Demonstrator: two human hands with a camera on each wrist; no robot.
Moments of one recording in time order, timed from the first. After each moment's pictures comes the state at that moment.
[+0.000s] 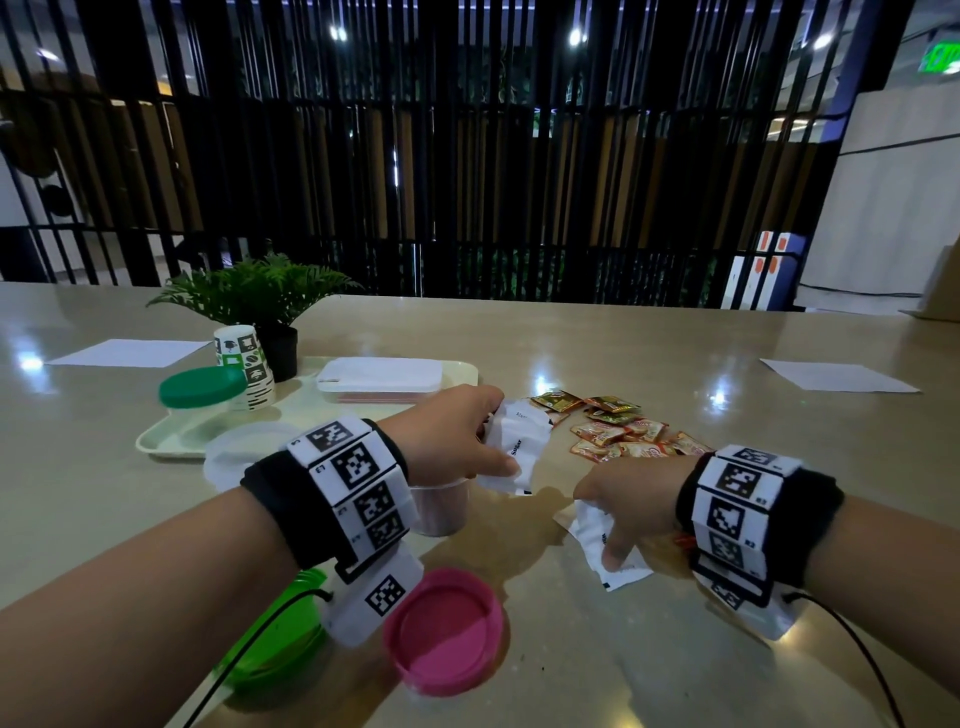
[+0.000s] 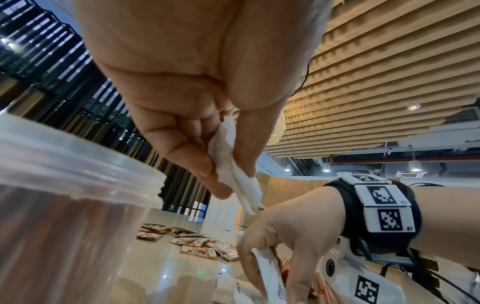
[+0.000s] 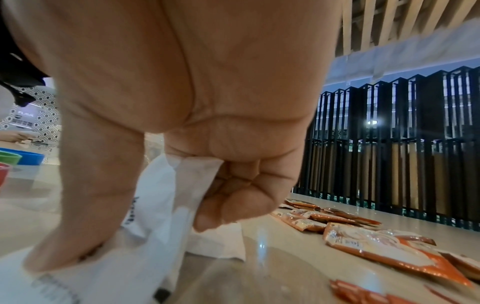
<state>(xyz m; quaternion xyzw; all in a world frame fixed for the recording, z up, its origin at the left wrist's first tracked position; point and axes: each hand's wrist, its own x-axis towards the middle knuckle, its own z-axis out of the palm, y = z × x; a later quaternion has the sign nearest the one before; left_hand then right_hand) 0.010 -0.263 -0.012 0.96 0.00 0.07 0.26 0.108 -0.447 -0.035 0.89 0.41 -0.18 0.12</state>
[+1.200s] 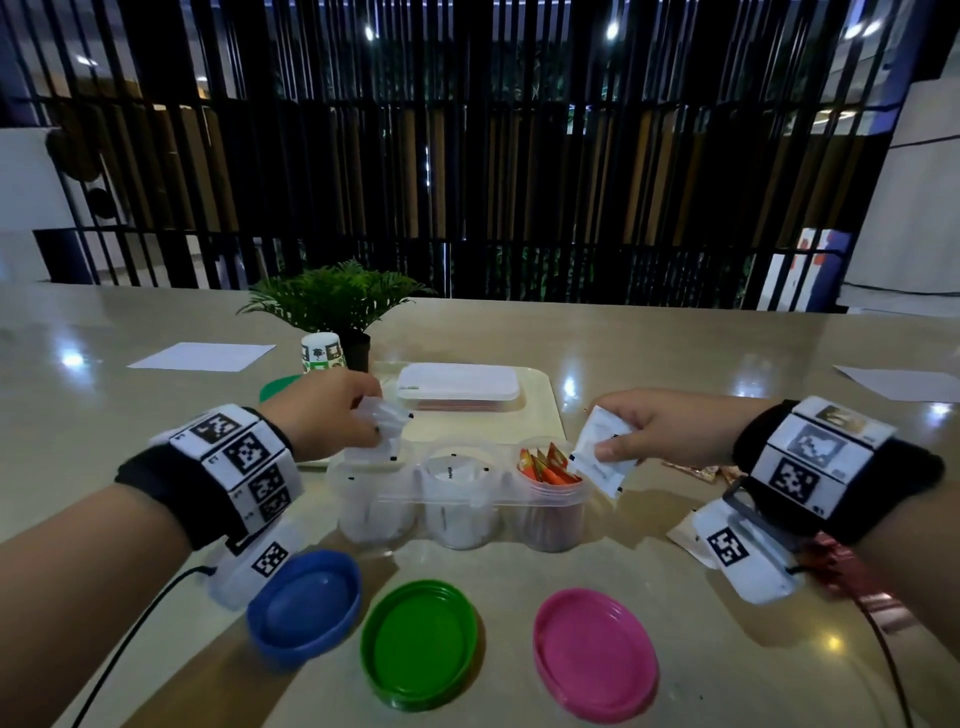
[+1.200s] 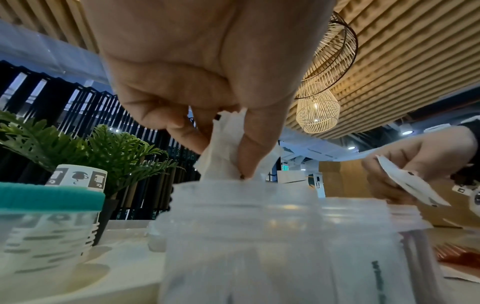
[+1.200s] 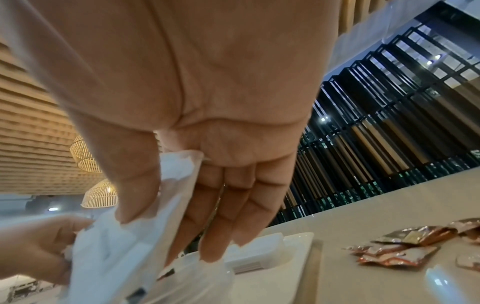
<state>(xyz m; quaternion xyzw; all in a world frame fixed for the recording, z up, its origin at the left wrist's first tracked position) -0.063 -0.075 -0.001 0.97 0.18 0.11 0.11 0.089 -0.370 0.017 0.85 0.45 -0.18 -0.19</state>
